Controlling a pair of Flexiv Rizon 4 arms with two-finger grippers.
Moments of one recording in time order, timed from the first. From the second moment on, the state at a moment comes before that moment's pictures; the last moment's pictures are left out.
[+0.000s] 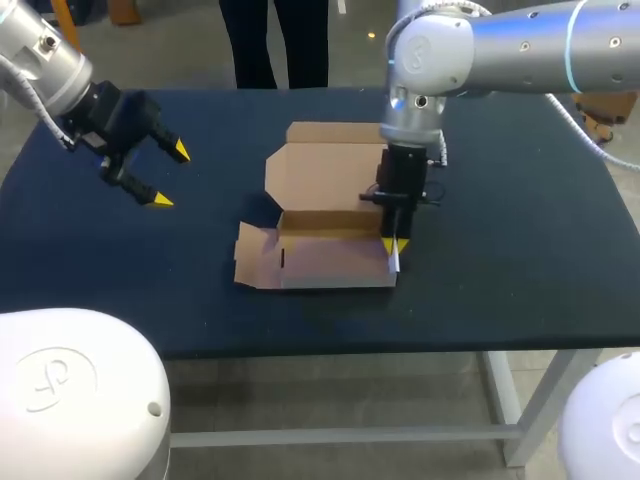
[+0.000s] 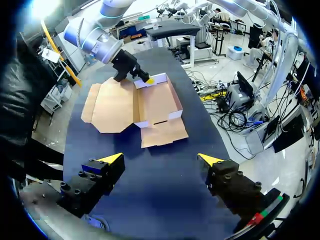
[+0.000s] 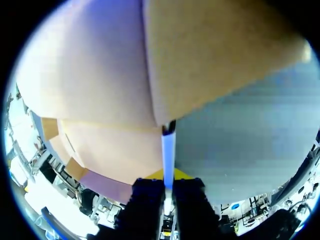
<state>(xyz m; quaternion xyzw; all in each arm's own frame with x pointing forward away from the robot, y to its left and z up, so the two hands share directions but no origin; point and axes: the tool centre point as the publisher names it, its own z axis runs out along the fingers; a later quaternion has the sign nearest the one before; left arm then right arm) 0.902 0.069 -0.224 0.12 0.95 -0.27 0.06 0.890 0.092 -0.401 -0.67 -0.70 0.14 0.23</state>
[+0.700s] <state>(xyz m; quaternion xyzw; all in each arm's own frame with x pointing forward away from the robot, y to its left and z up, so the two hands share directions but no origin) 0.902 0.069 -0.224 0.12 0.95 -0.27 0.06 0.910 0.102 -0.409 -0.67 -0.69 0.16 0.21</state>
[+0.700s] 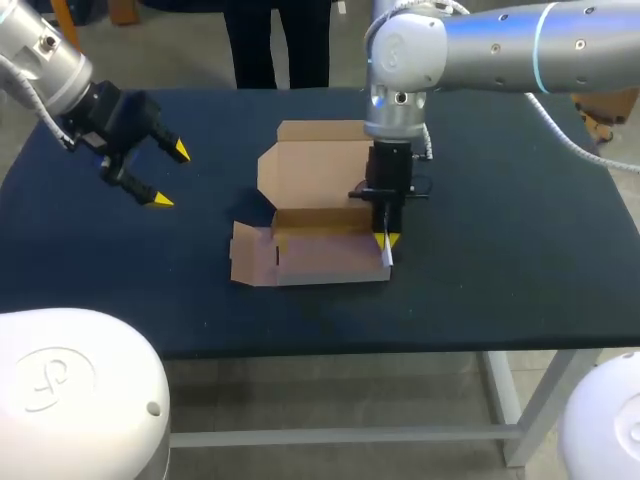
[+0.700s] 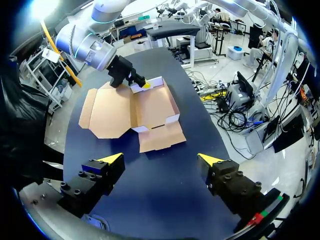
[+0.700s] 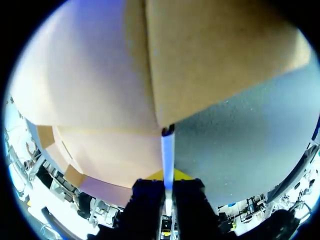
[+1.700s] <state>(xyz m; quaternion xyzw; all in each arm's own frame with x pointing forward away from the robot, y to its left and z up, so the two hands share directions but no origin) 0.902 0.069 -0.224 0.12 0.95 -0.27 0.06 0.926 0.109 -0.416 -0.73 -0.65 0.14 0.13</state>
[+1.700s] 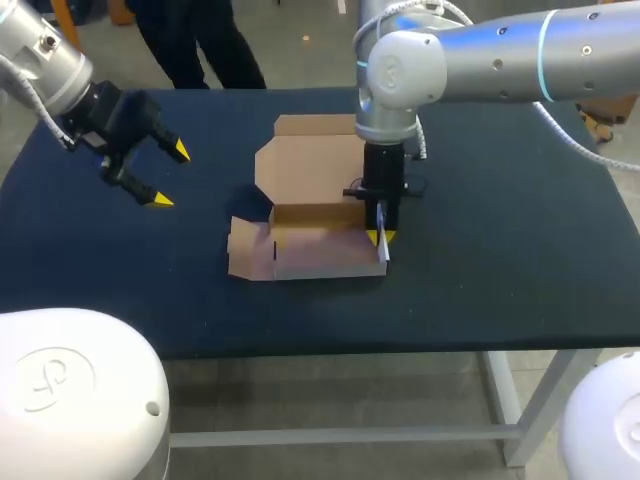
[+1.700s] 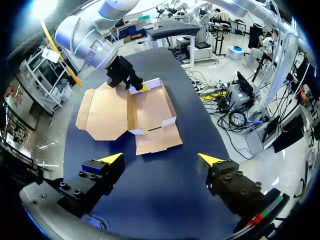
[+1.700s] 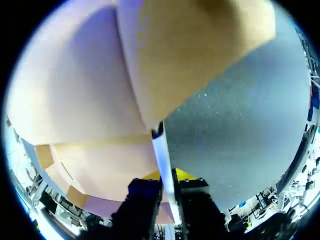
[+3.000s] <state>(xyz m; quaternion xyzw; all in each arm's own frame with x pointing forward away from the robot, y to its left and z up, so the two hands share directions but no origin) 0.902 0.068 -0.224 0.12 0.95 -0.27 0.06 0.928 0.112 -0.414 -0.76 -0.65 0.03 0.04</state>
